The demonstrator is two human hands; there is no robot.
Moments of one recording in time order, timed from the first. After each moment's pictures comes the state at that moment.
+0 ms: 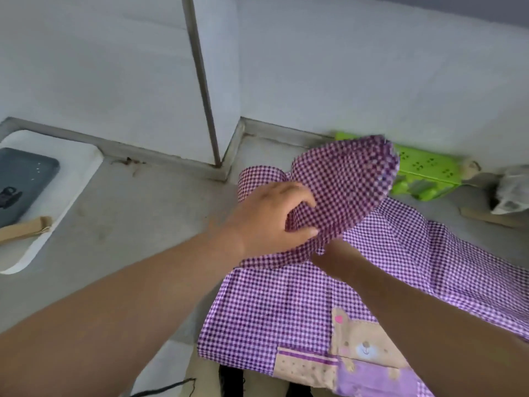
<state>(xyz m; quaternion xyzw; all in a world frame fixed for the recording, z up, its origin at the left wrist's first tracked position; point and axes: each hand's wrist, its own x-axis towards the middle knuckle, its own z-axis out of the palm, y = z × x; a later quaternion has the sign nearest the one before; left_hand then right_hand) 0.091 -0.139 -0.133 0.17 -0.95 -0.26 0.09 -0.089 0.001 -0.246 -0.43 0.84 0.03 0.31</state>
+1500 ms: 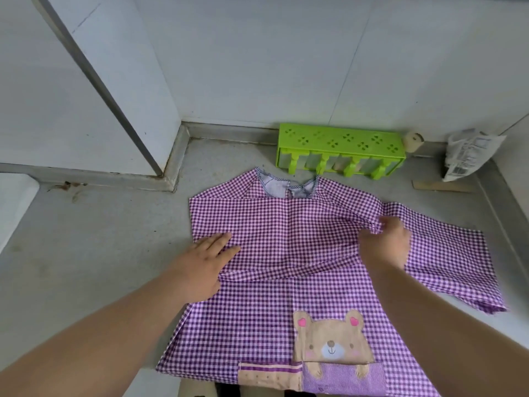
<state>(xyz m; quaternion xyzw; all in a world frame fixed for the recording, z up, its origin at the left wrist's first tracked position) 0.109 -0.124 -0.268 0.18 -0.94 -0.06 -0.28 -0.196 0.107 -0.244 -0.02 0.95 -0.30 0.10</state>
